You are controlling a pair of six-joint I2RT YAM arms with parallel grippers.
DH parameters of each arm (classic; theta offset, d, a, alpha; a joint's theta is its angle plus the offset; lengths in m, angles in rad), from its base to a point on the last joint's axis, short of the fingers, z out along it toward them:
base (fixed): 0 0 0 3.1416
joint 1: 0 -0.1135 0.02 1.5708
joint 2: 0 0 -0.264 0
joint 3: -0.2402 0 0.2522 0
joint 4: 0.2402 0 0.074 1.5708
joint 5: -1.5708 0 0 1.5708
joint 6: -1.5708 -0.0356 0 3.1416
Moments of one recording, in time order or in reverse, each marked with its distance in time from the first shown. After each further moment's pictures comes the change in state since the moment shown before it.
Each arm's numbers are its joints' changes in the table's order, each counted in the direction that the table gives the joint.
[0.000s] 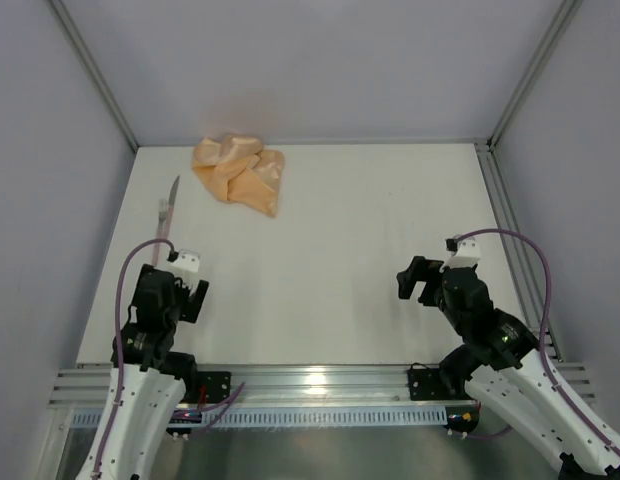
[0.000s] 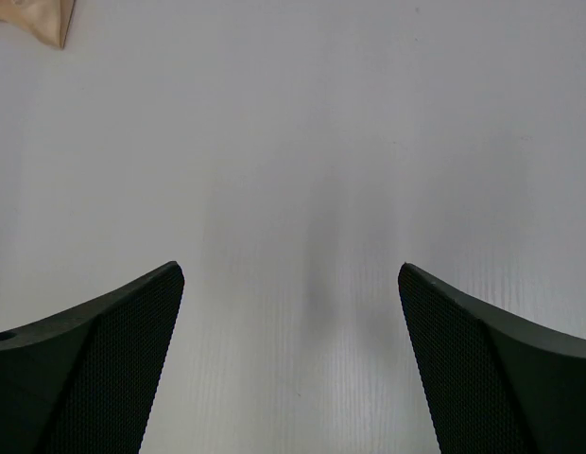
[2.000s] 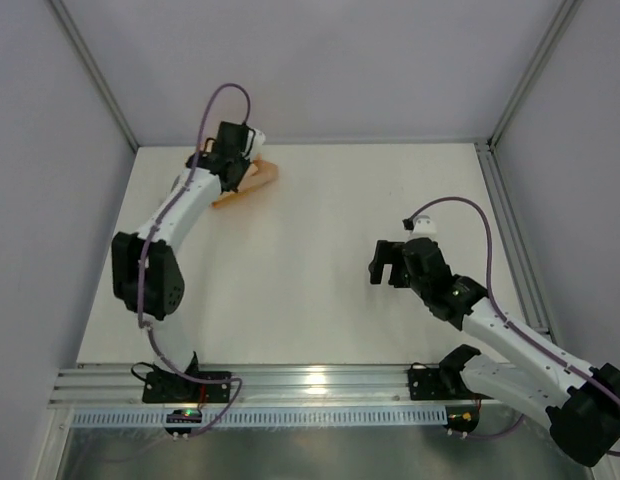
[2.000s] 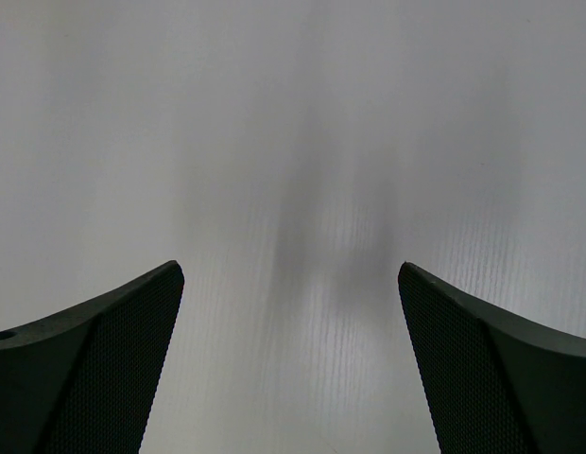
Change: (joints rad) left arm 0.206 1.482 -1.194 -0.064 0.089 0.018; right arm 0.001 0.457 -0.027 -0.296 0.106 0.033
